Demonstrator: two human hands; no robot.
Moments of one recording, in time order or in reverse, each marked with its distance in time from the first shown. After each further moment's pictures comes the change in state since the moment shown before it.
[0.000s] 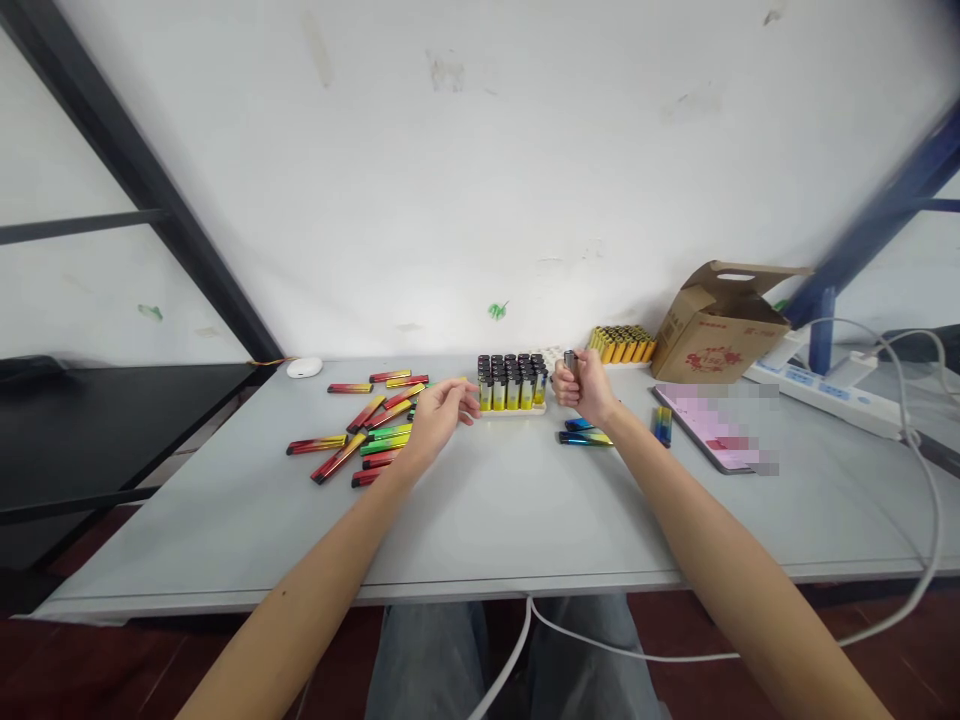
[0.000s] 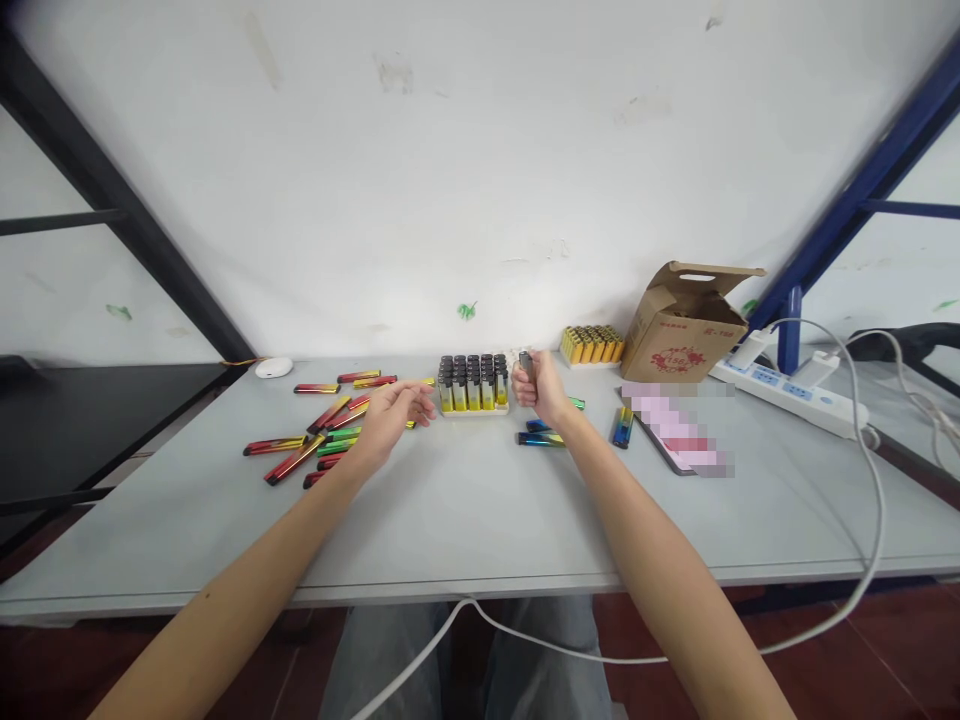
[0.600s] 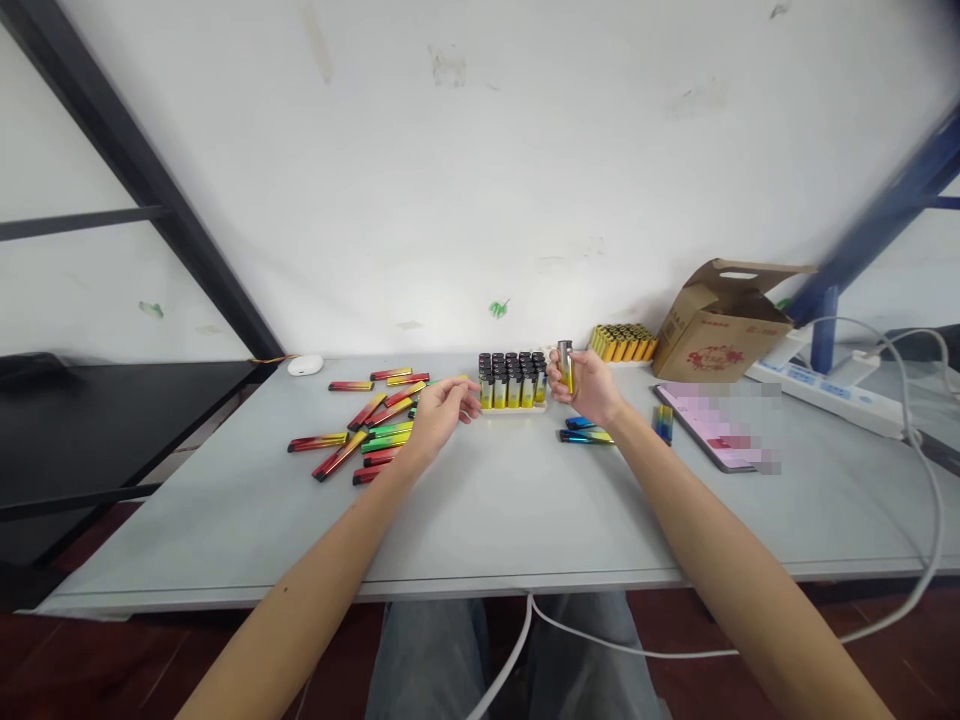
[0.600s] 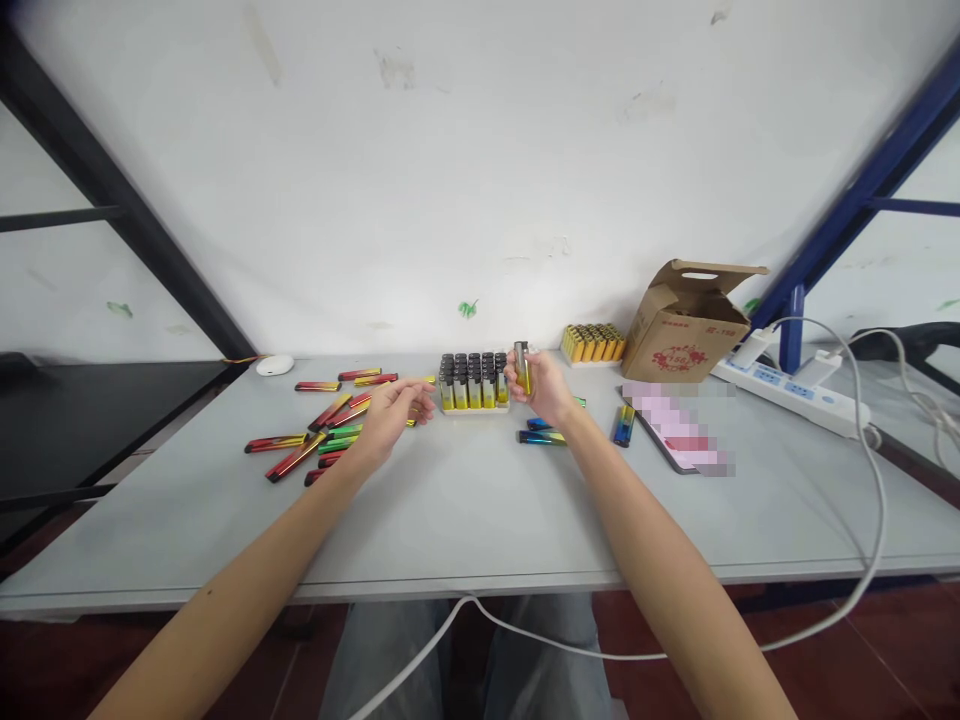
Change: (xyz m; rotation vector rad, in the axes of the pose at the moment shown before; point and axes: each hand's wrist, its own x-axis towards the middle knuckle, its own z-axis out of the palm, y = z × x) left_hand -0.001 0.002 0.000 0.014 0.000 -0.018; right_hand -0.007 -0.003 0.001 0.122 -0.091 -0.046
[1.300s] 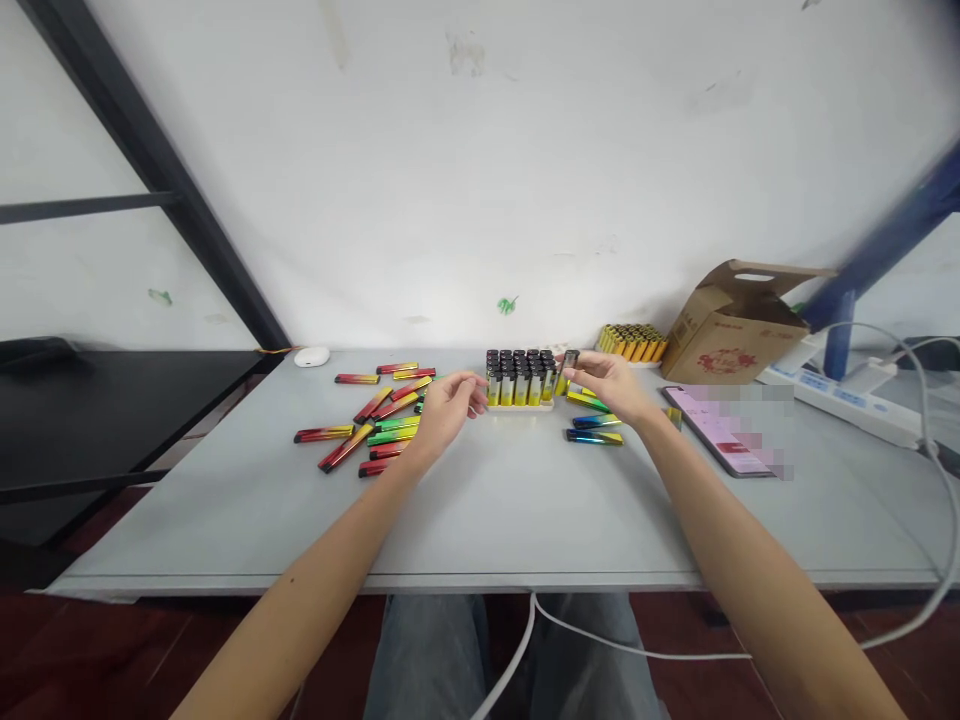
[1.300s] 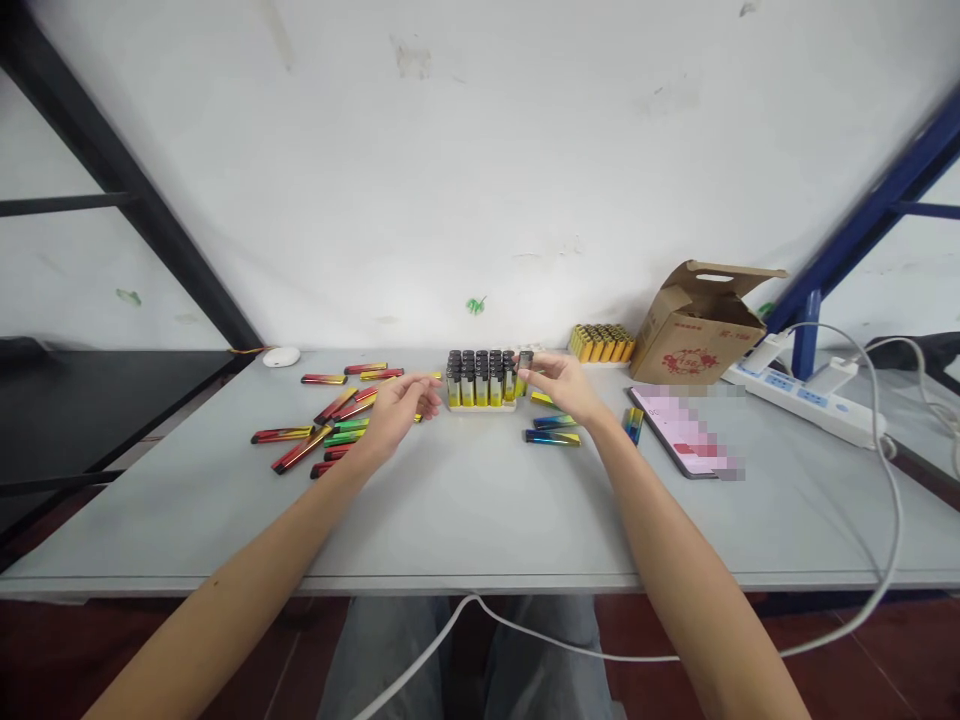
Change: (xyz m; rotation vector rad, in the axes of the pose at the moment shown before) left_hand 0.001 -0.002 0.001 0.016 0.013 0.038; right_hand -0.009 -0.004 -0.019 -0.743 0.052 -0.377
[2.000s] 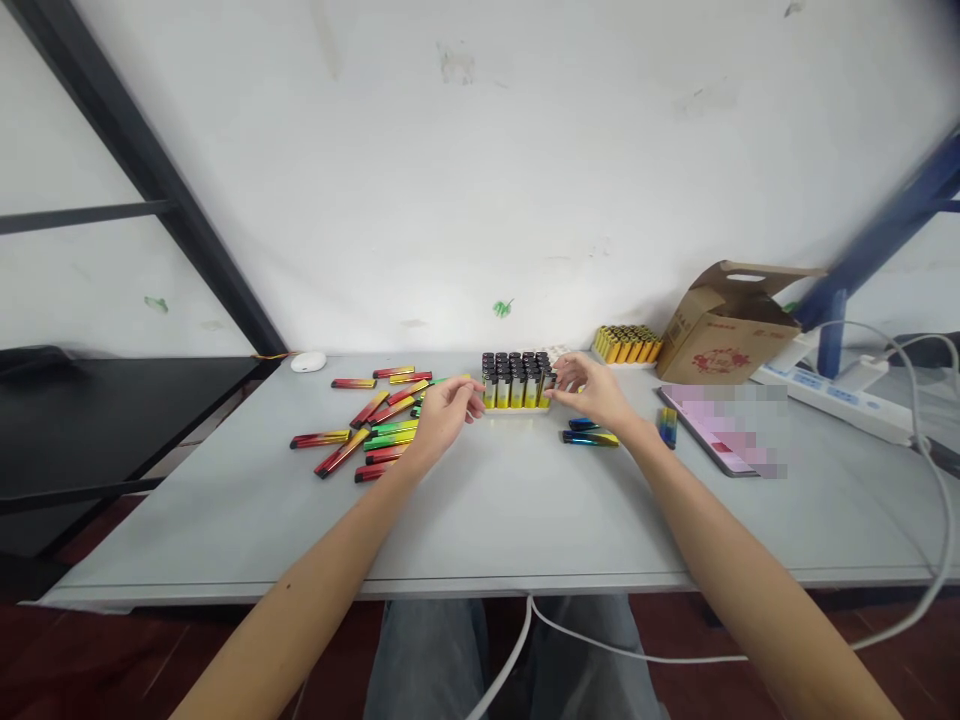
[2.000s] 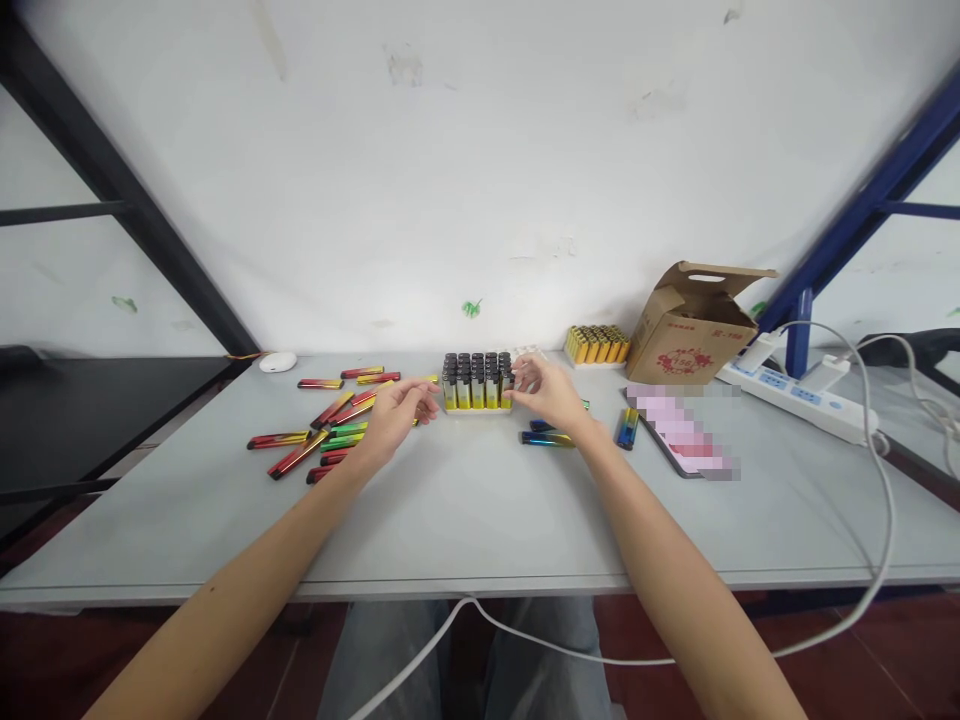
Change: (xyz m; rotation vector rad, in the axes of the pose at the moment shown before) left_hand -0.002 0.001 0.002 0.047 0.002 -0.005; right_hand -0.003 0.019 0.006 -0.341 0.056 -0.066
